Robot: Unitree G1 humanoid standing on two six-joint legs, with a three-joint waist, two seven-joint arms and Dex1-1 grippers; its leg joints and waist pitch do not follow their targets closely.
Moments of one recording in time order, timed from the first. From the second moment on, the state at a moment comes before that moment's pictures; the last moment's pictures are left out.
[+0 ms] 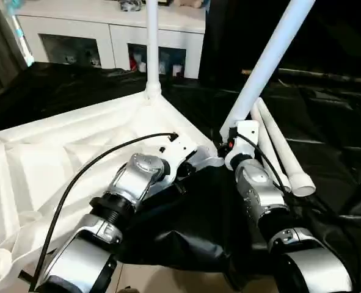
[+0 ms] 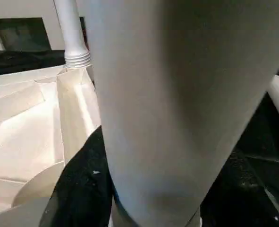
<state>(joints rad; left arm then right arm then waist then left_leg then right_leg) -0.72 0.13 -0.31 0.65 0.09 0.47 -0.65 -0.67 -0.03 -0.01 0.97 0.19 -0.20 0.14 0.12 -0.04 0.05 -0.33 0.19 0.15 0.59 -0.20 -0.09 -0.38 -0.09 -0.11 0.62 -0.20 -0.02</state>
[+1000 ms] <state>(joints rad) -0.63 0.38 -0.36 0.45 0.07 0.40 -0.95 -0.79 -0.18 0.11 0.99 0.14 -0.03 0.79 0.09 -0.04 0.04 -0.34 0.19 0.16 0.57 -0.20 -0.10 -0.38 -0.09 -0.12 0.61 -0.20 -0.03</state>
